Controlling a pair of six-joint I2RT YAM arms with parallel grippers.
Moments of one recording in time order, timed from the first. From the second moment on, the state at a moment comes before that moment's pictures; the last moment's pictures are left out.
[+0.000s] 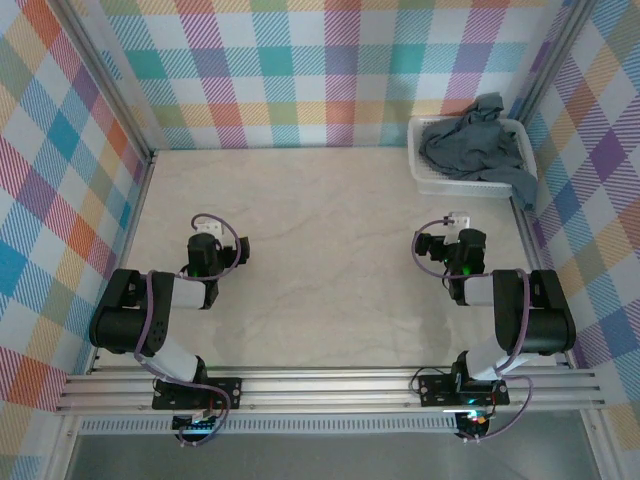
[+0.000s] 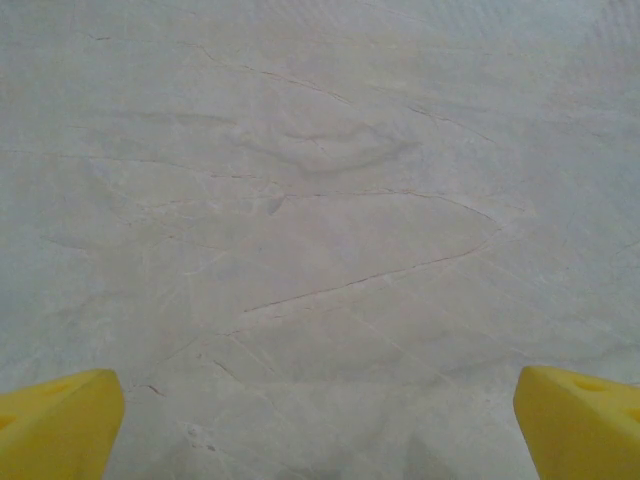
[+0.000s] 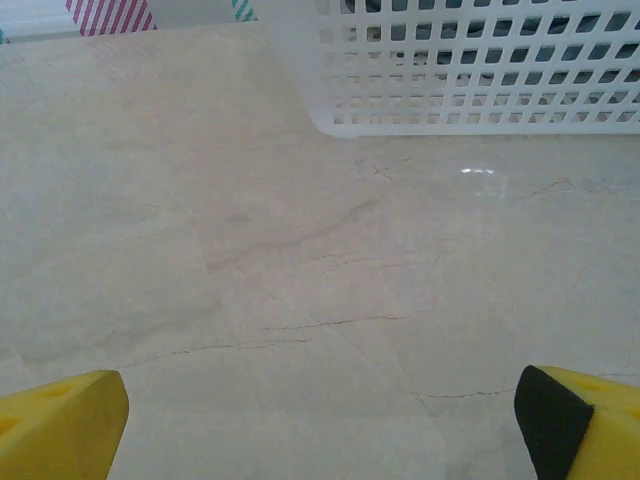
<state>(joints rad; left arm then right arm) -0.08 1.58 0.41 0.69 -0.09 -0.11 0.00 1.55 0.40 0.73 -0.11 0.05</state>
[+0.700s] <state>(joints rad) -0.08 1.58 0.41 0.69 -0.09 -0.11 0.00 1.55 0.40 0.73 -0.11 0.05</state>
